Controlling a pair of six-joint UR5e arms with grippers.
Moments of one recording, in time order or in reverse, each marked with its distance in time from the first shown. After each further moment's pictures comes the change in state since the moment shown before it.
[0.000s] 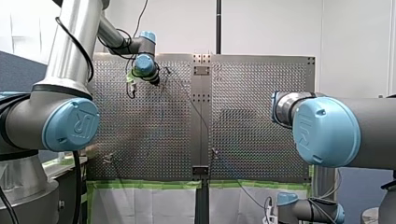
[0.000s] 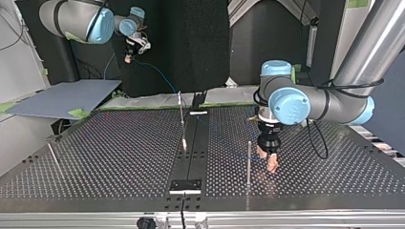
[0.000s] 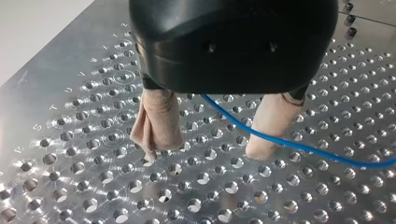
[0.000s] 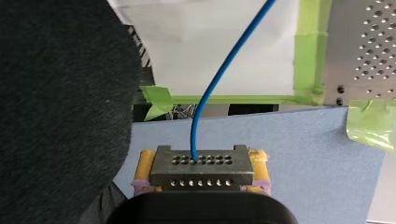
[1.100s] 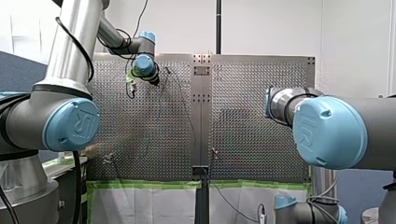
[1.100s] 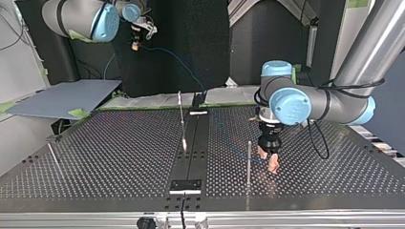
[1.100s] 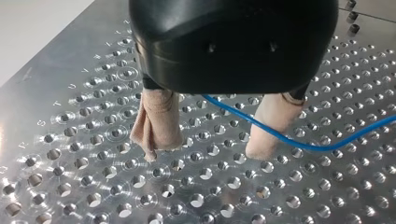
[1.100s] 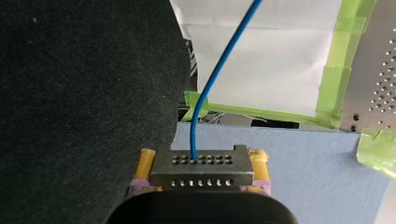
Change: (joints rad) left arm 0.004 0.000 0.000 0.003 0.000 -0.003; right arm 0.061 -0.059 0.208 -0.045 -0.026 -0.073
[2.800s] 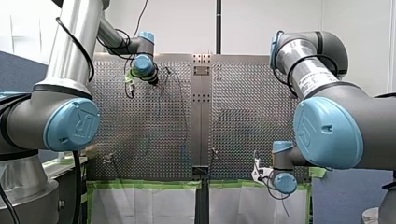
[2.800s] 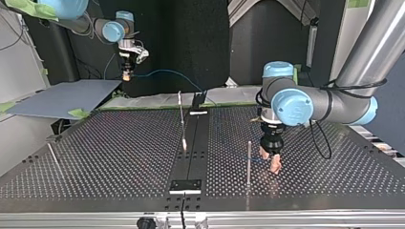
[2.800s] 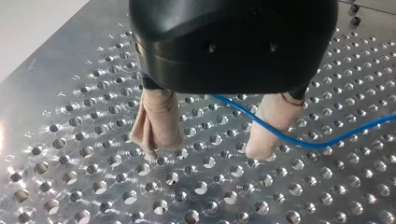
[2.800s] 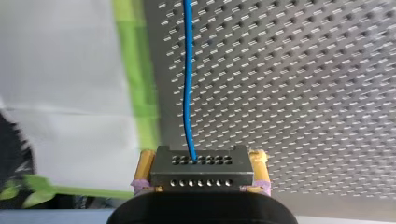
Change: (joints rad) left arm 0.010 0.000 0.000 0.002 0.000 0.001; right arm -0.018 -0.445 0.052 0.157 -0.176 -0.037
